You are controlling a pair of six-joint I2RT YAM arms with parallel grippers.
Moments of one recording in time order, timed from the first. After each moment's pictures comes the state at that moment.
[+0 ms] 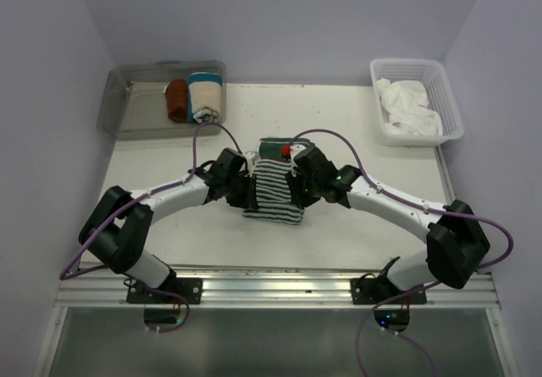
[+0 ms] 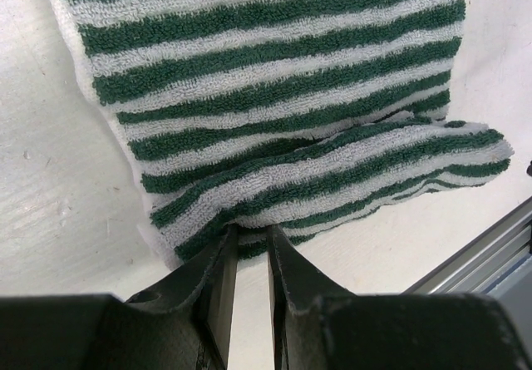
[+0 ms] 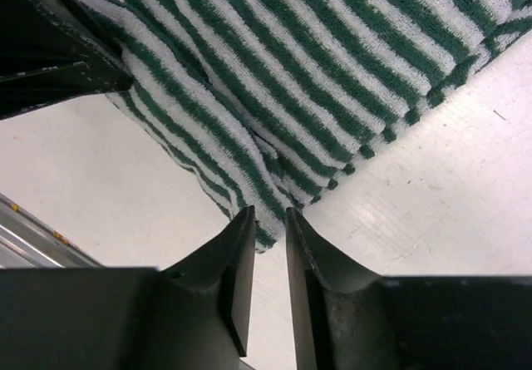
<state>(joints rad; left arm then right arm) -0.60 1.54 0.83 -0.30 0.26 -0.42 0.76 1.44 0.99 -0.49 -0.01 0.25</state>
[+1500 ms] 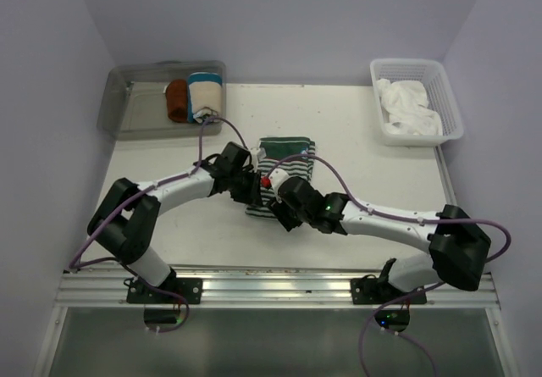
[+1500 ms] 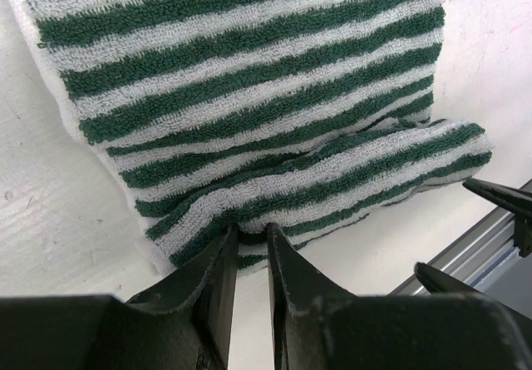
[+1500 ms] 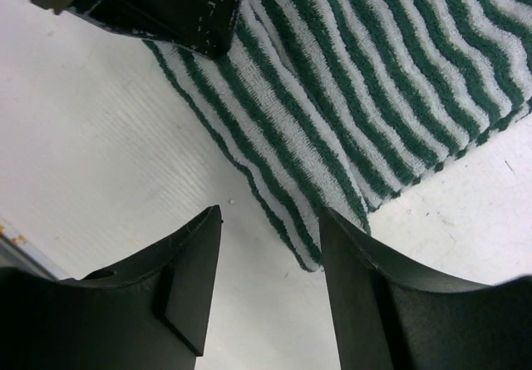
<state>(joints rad) -0.59 1.61 0.92 -0.34 0.31 -0.40 1.01 1.39 0.84 -0.30 0.21 0.12</state>
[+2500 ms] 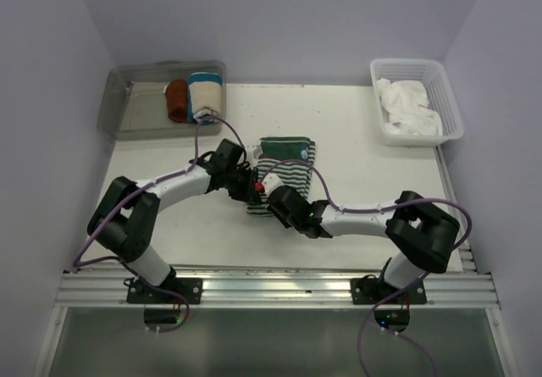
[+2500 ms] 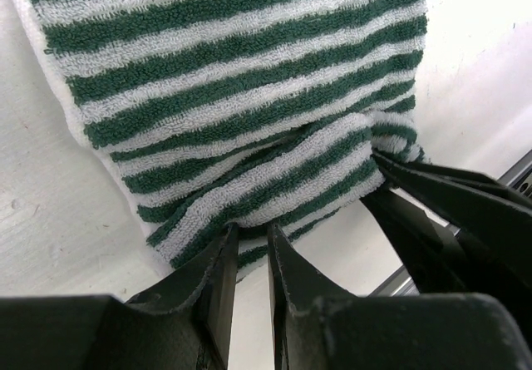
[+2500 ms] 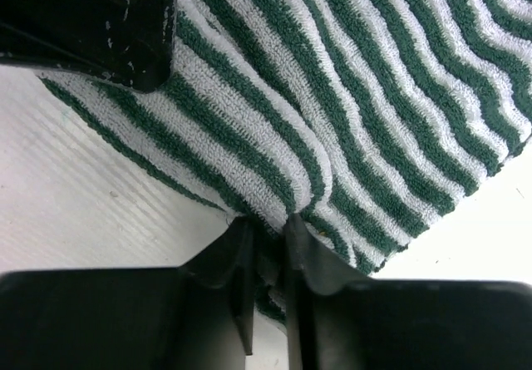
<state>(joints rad) -0.54 1.62 0.92 -0.33 0.39 -0.38 1.03 1.61 0.78 -0.03 0.37 0.11</state>
